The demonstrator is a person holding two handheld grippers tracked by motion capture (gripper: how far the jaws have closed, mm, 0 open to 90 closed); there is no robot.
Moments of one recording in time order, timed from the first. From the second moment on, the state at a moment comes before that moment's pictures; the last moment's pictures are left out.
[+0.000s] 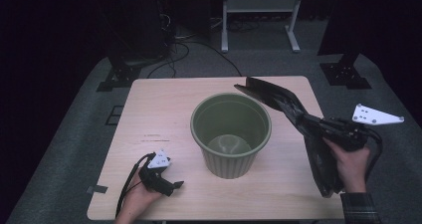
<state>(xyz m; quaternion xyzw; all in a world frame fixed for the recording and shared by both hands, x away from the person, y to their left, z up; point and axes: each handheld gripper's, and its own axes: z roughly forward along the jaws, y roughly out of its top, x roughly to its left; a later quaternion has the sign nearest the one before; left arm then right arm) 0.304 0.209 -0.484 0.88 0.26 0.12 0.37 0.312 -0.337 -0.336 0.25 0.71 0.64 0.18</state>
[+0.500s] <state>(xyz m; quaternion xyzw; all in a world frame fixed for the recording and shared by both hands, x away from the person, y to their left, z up) 0.304 0.209 -0.483 0.89 0.26 0.12 0.37 0.293 -0.330 -0.309 0.21 0.70 0.66 0.18</state>
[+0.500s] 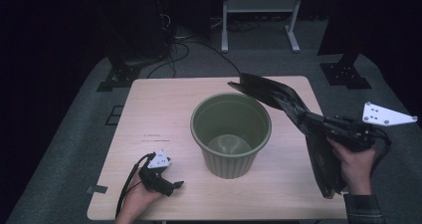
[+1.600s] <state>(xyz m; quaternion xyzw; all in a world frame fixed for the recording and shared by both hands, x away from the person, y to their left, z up) 0.304 0.209 -0.483 0.89 0.26 0.12 0.37 0.245 -0.307 -0.312 0.15 0.72 0.66 0.14</state>
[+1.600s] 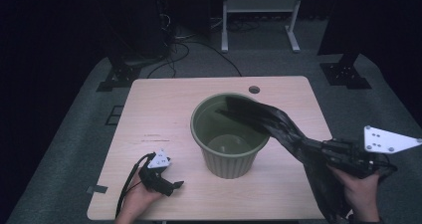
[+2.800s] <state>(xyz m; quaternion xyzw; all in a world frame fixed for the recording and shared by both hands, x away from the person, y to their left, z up) 0.305 0.209 -0.484 0.89 0.26 0.11 0.37 0.348 -0.207 -0.303 0.18 0.77 0.61 0.11</state>
